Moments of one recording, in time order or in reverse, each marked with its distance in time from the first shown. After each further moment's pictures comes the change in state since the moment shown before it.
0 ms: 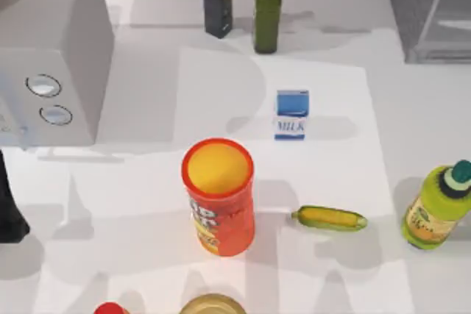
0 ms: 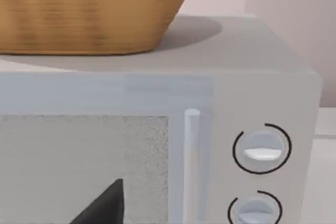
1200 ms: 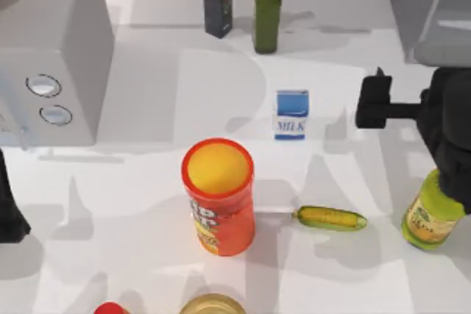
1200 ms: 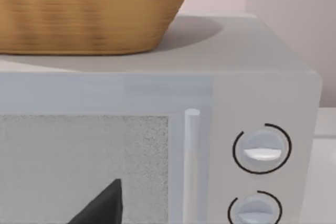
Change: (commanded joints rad) left arm 0.000 0.000 0.000 0.000 0.000 0.000; right arm 0.508 1.452 0.548 0.545 0.491 0.221
